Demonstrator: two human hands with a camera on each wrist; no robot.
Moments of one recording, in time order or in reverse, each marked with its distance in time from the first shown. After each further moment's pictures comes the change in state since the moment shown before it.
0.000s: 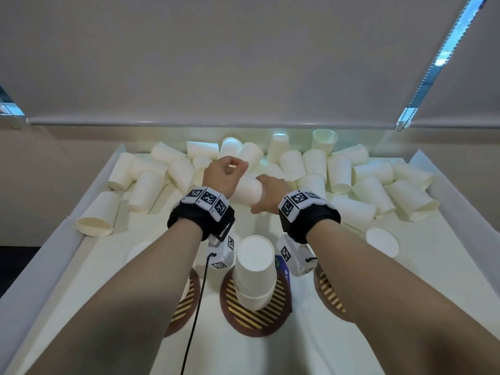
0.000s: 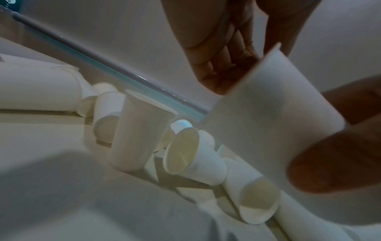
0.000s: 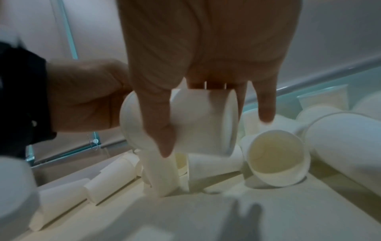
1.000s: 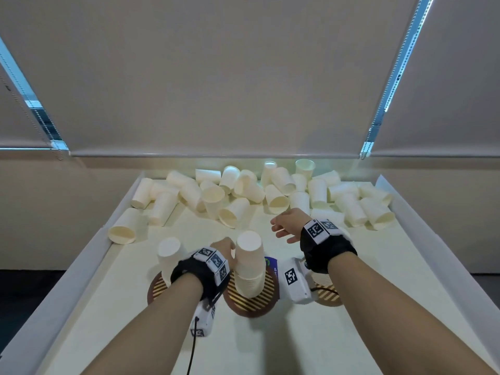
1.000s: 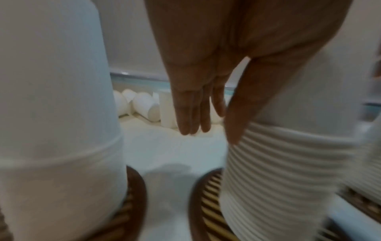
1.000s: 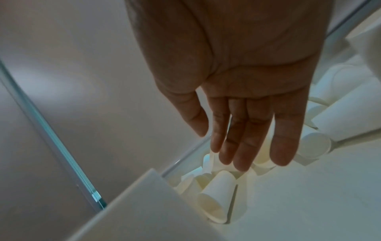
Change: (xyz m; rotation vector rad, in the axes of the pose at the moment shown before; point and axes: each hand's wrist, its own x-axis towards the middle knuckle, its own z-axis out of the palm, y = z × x) left_hand -0.132 -0.014 -0.026 0.732 -0.486 -0.189; right_hand -0.123 0.014 -0.024 0.727 -0.045 0.286
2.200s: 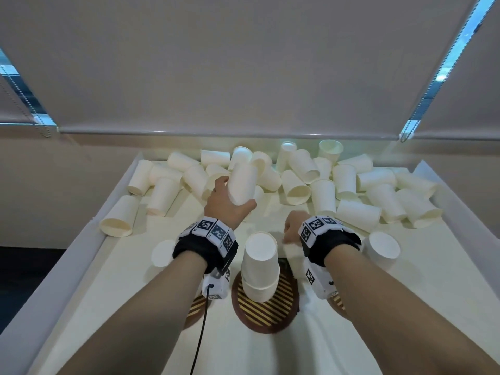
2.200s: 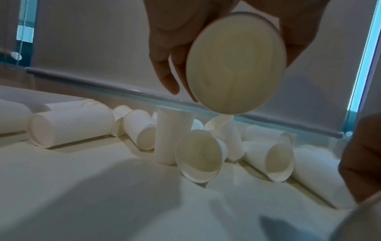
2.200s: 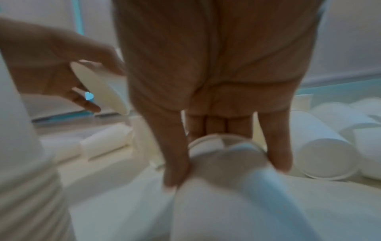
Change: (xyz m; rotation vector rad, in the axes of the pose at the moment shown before) left_hand 0.070 0.007 -0.041 -0.552 0.475 0.069; right_hand 0.109 0.022 0.029 -0.781 0.000 -0.097
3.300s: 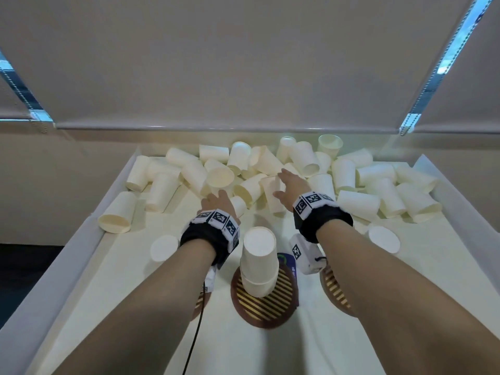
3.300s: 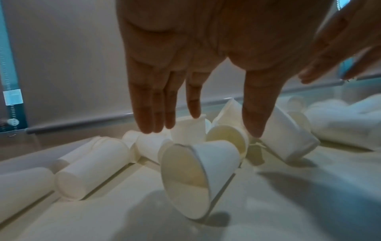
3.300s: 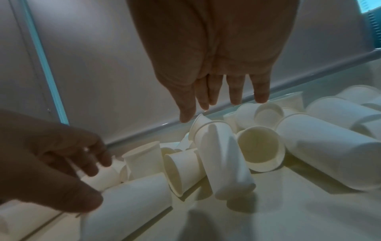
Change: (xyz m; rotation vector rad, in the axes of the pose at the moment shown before) left_hand 0.021 -0.021 0.025 0.775 -0.082 -0.245; right_hand 0.024 -0.018 -0.033 -0.015 0.259 -0.149
